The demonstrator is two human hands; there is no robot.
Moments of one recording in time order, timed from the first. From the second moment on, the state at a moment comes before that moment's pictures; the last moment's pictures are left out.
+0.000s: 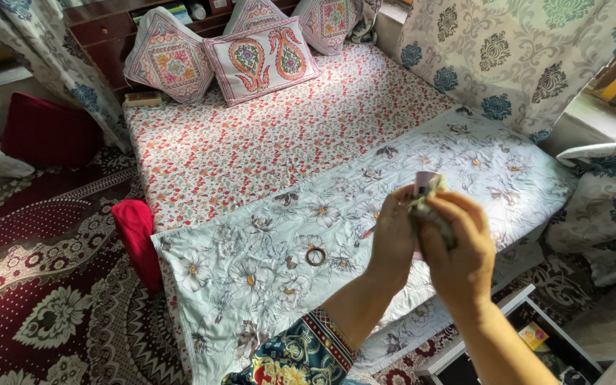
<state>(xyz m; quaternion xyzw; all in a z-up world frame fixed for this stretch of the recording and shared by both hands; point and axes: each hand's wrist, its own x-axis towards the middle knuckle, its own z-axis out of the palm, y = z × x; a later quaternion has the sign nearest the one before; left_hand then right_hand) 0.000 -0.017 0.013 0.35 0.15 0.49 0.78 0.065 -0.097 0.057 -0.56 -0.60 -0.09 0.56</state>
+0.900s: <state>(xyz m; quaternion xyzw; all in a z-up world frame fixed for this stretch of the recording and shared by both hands) -0.060 0.016 0.014 0.32 0.13 0.44 0.83 0.029 -0.033 0.074 -0.55 -0.58 -0.09 0.59</state>
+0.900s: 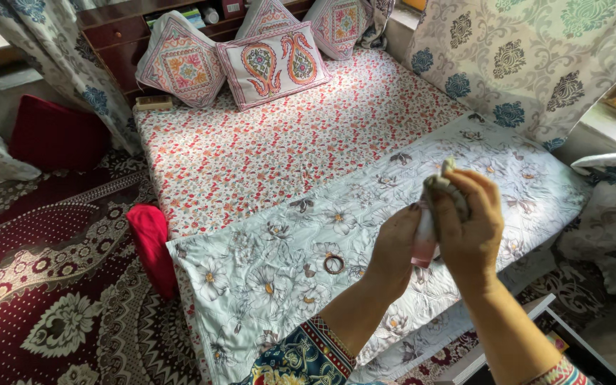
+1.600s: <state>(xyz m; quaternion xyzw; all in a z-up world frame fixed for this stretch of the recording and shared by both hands) -0.119 0.055 0.006 0.26 0.11 0.42 0.86 -0.039 -0.047 0.061 -0.53 -0.69 -0.15 0.47</state>
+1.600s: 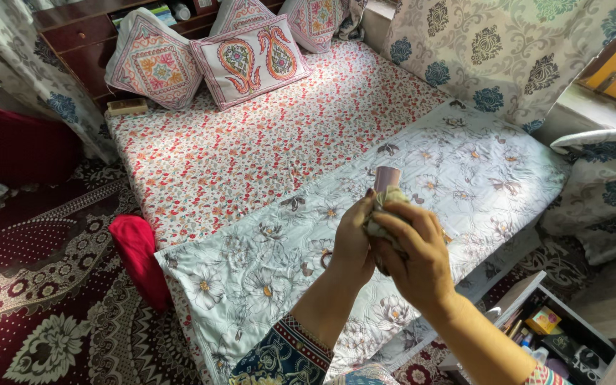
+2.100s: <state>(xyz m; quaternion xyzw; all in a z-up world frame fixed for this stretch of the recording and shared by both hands) -0.142 0.050 0.034 0.61 0.21 0.65 0.40 -0.050 -0.002 0.019 -0.33 -0.34 0.54 0.70</state>
